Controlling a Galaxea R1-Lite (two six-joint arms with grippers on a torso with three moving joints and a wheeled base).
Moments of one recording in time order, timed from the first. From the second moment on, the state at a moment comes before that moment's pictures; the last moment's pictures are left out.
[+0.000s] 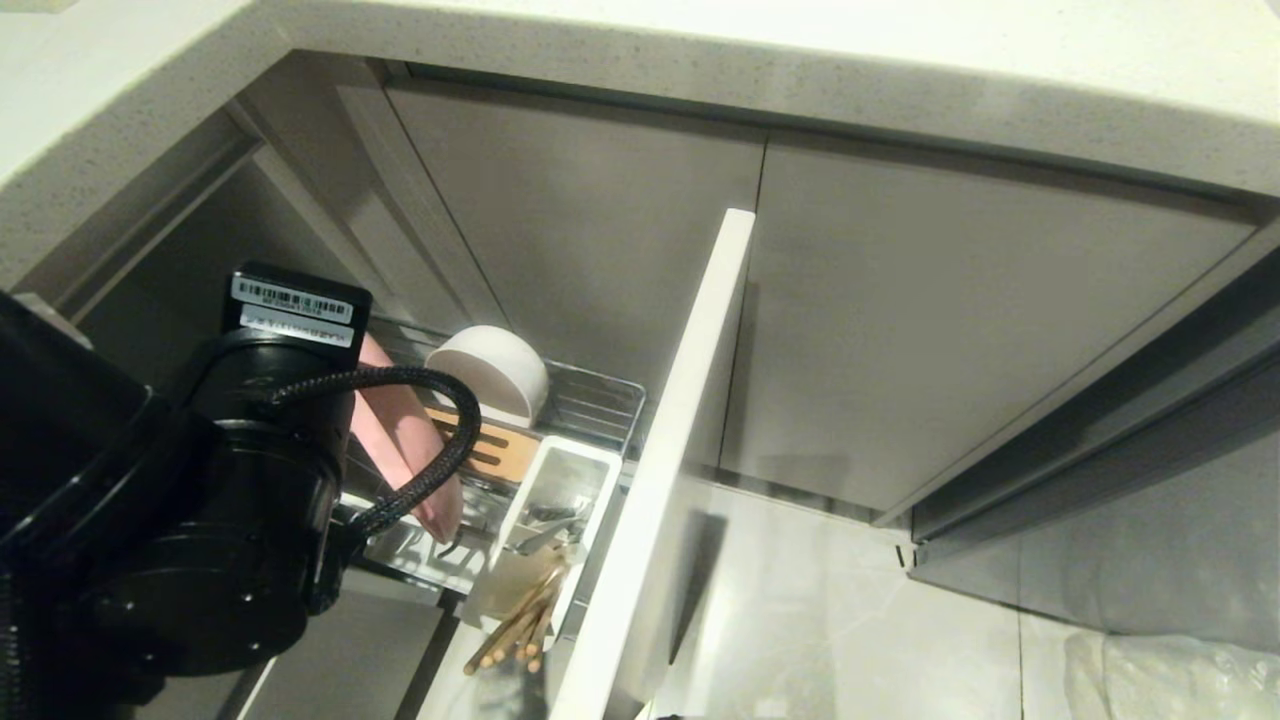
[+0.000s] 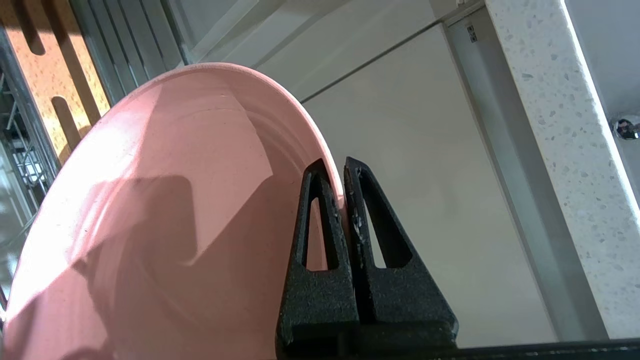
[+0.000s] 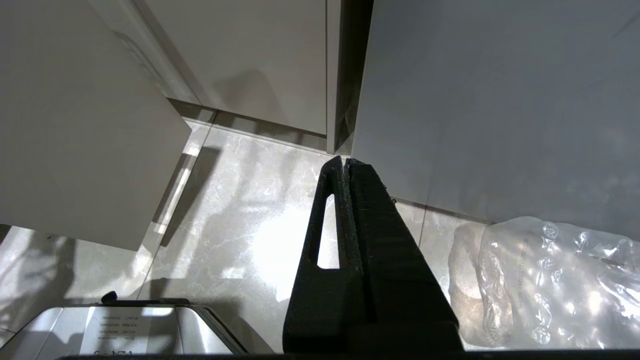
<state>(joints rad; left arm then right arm) -0.85 1.46 -0.58 -1.32 1.17 -0.63 0.00 0.00 0.00 0.00 0.00 0.01</state>
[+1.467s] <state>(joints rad) -0.81 1.61 -0.59 -1.34 1.20 -0.64 0.00 0.00 0.00 0.00 0.00 0.01</state>
